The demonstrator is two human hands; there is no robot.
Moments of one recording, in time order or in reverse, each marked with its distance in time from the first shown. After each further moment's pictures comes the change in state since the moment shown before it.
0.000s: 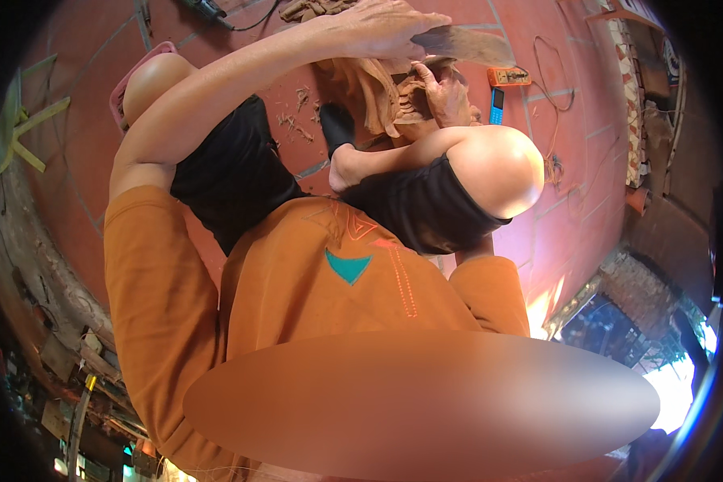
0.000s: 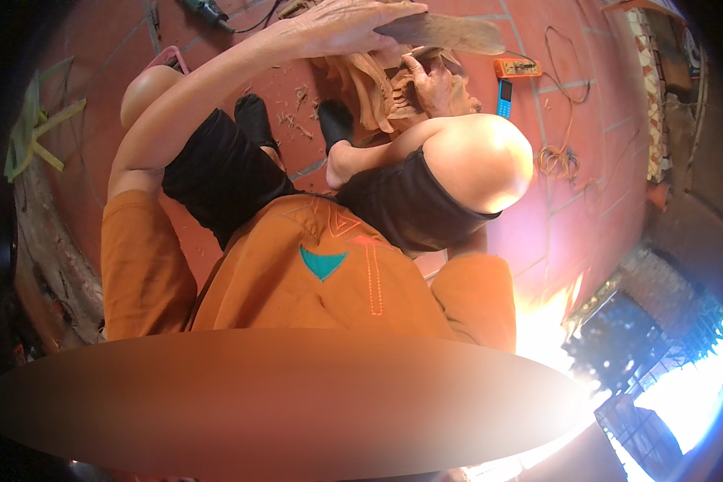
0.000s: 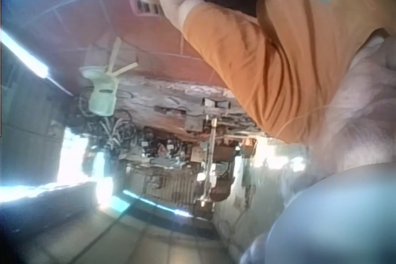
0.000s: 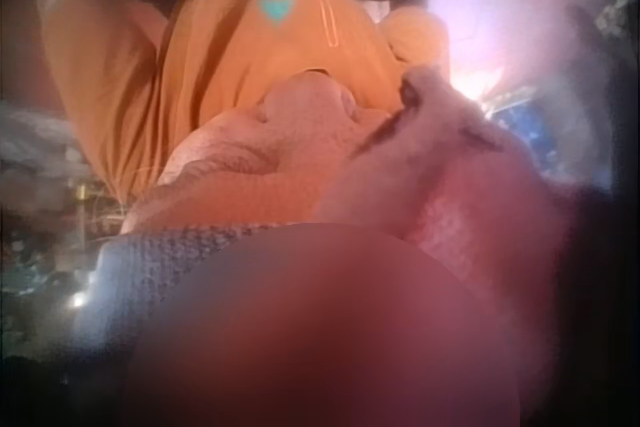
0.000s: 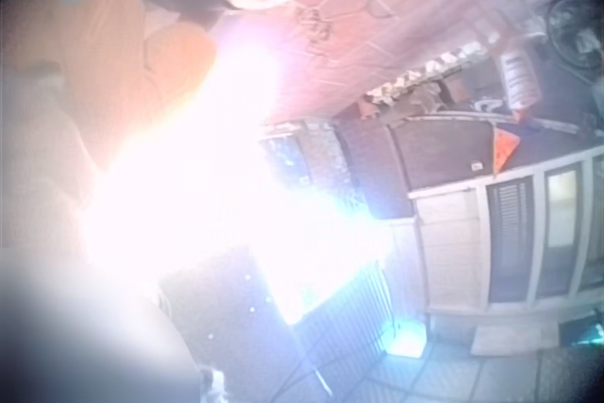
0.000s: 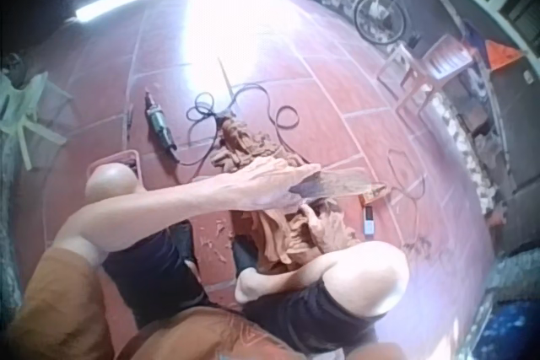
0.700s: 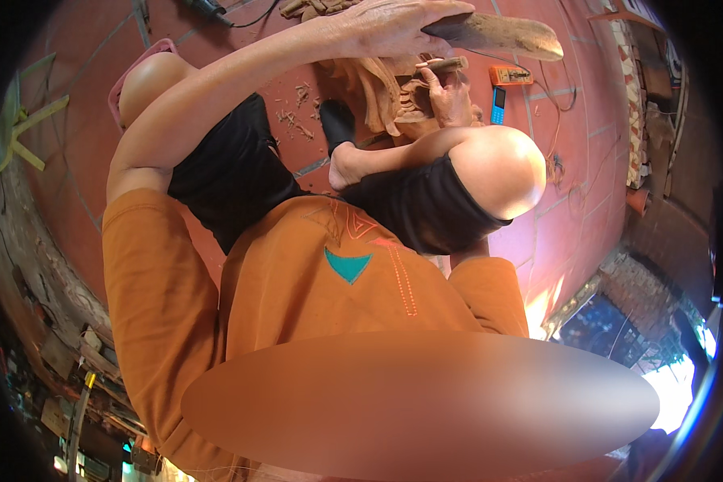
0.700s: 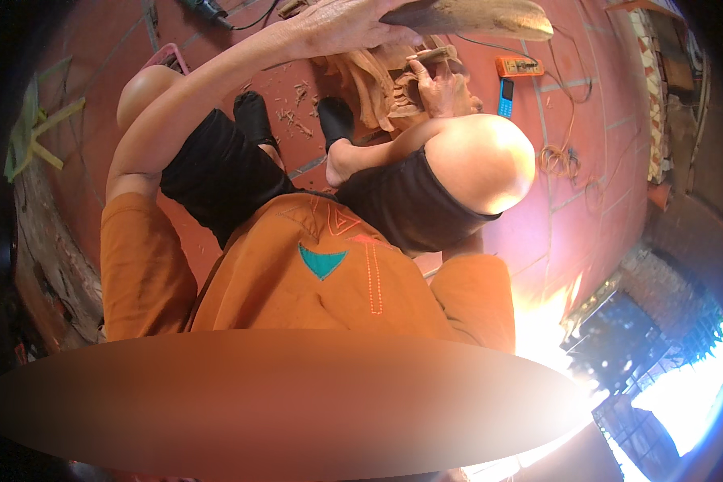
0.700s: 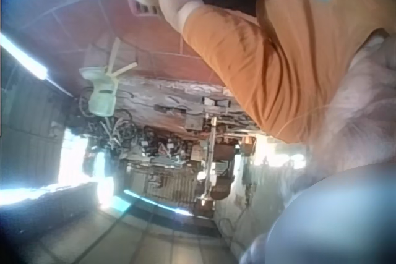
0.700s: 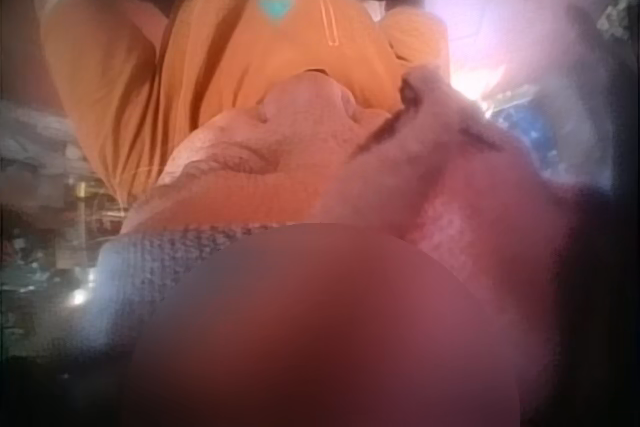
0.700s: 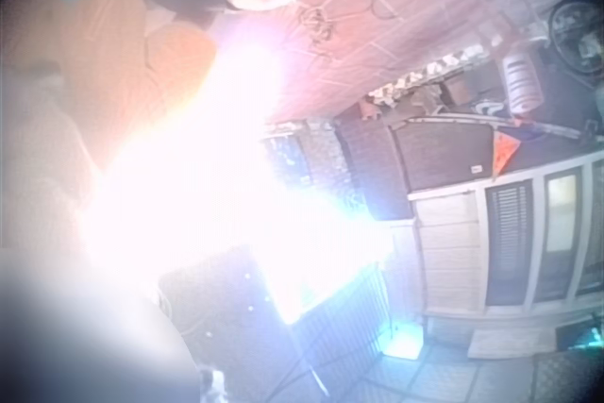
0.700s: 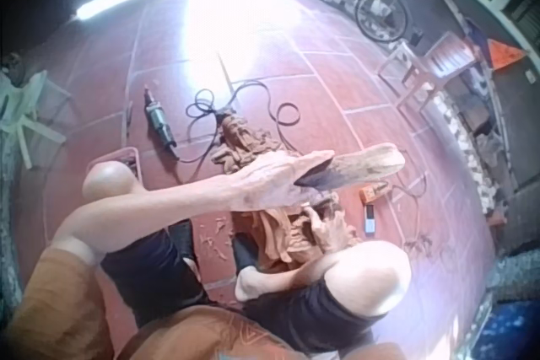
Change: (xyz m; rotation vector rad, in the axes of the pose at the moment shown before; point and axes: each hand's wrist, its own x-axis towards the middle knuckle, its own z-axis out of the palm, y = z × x) left_hand -0.002 0.025 -0.018 -0.188 0.139 -0.013; right_hand -0.007 0.015 0.008 0.037 0.051 -0.005
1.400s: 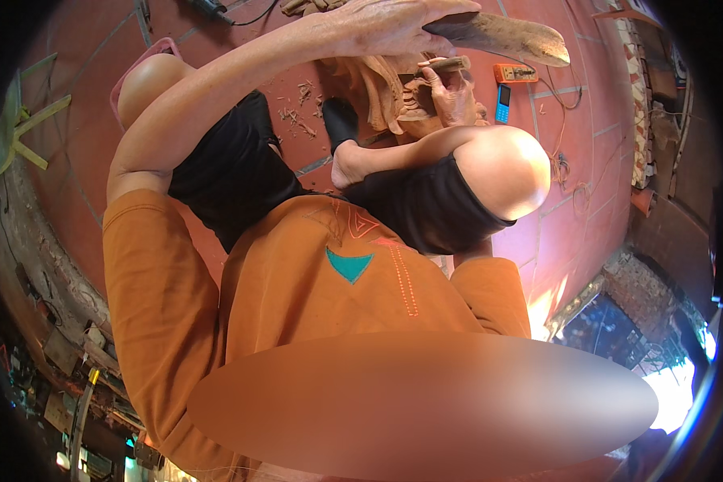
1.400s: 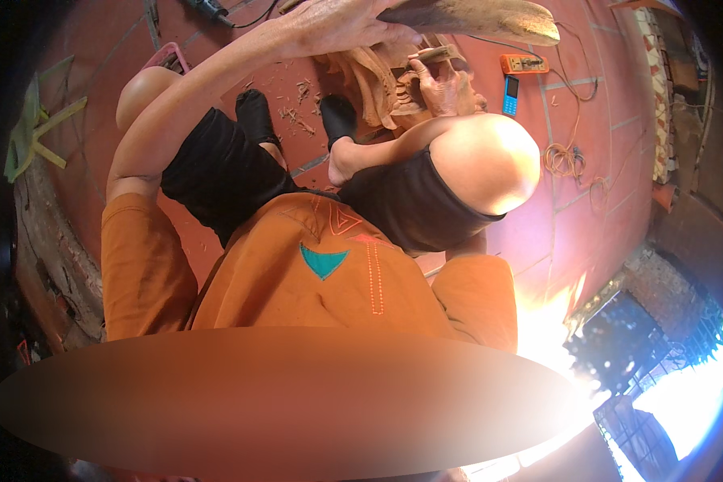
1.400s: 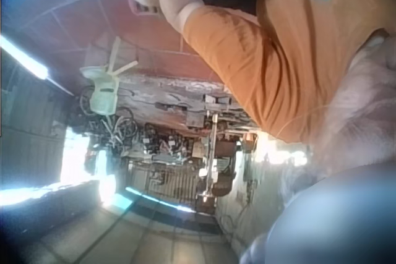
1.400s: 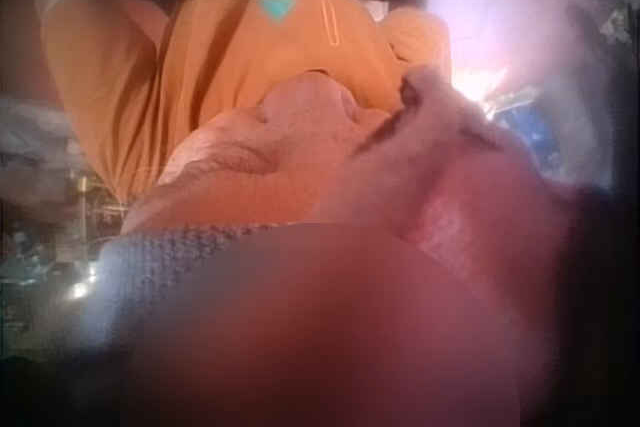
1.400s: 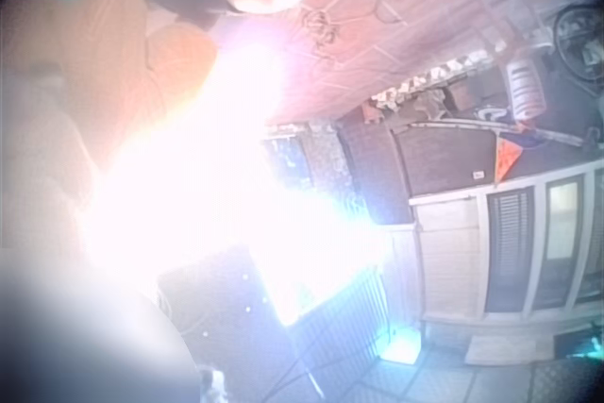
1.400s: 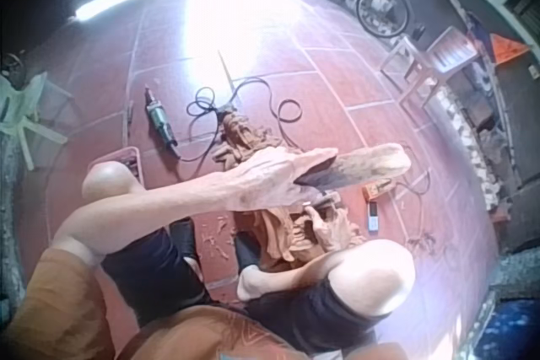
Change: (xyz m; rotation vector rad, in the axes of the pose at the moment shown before) left_hand -0.002 0.002 -0.006 0.011 0.043 0.110; right_hand -0.002 0.023 0.018 0.378 0.061 0.041
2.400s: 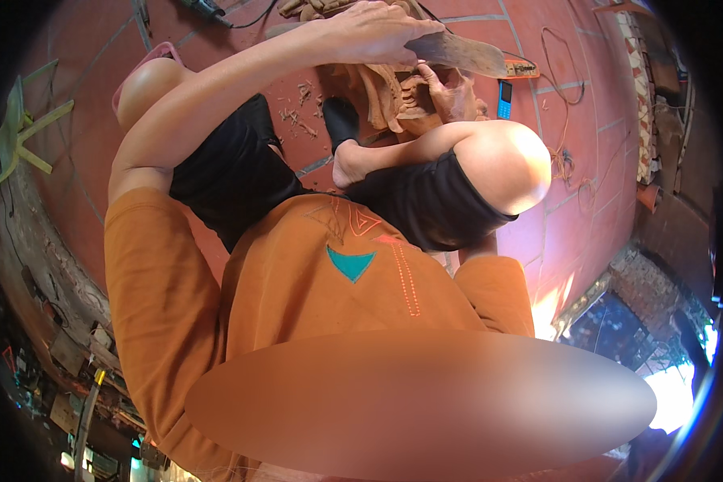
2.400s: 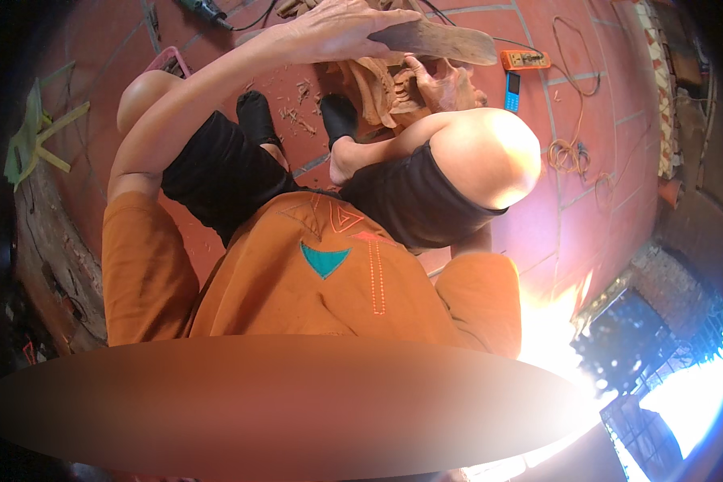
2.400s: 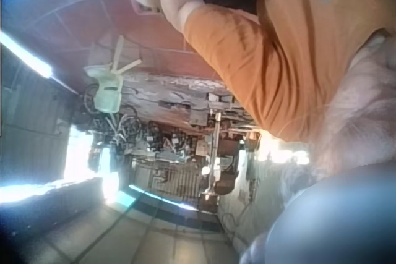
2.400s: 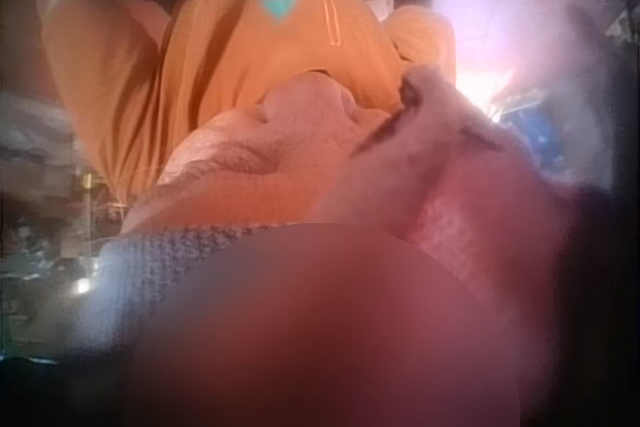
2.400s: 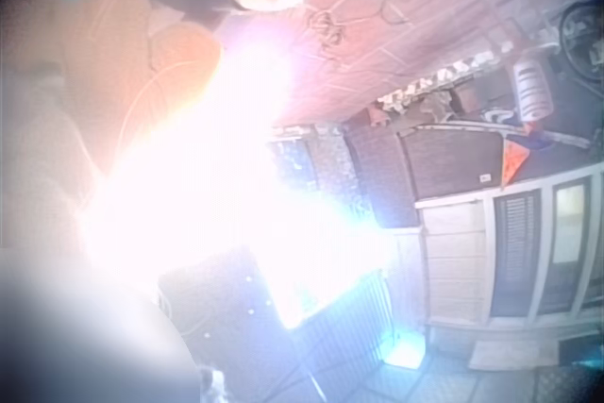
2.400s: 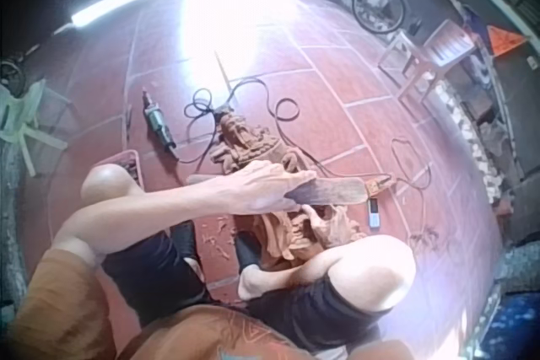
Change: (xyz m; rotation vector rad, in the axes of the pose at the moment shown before) left_hand -0.006 -0.021 0.021 0.243 -0.257 -0.025; right_hand 0.000 -0.009 -0.004 -0.033 -0.041 0.035
